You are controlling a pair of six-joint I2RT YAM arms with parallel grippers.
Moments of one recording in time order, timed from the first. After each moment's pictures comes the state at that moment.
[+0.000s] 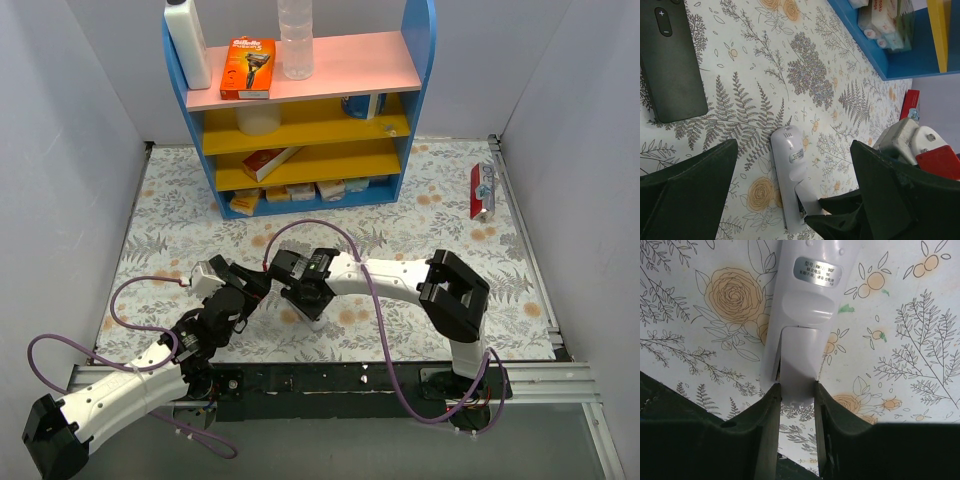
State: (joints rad) left arm -0.81 0.53 0.22 -0.22 -0.59 -1.32; right arm 1.19 1.90 1.42 -0.83 0.10 0.24
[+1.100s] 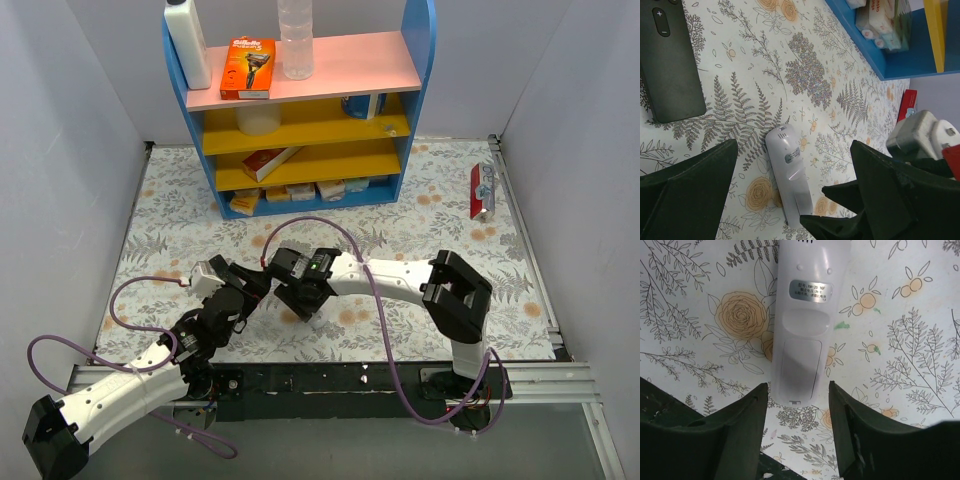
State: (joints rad) left arm -0.81 0.52 0.22 -0.22 -0.59 -1.32; right arm 1.20 1.91 1.44 -0.78 0.12 0.25
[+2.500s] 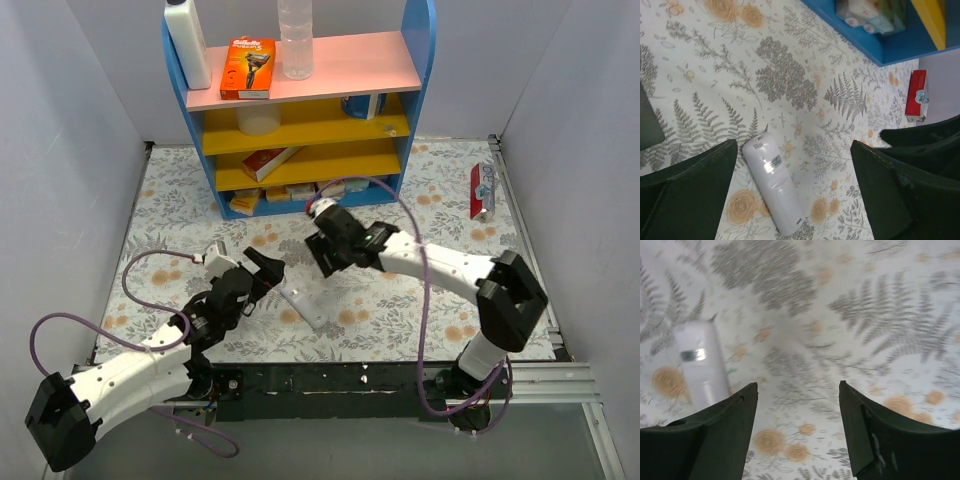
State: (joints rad) left arm -0.80 0.71 0.34 -0.13 -0.53 -1.16; right arm 1.00 1.68 1.24 -0.55 0.20 0.23
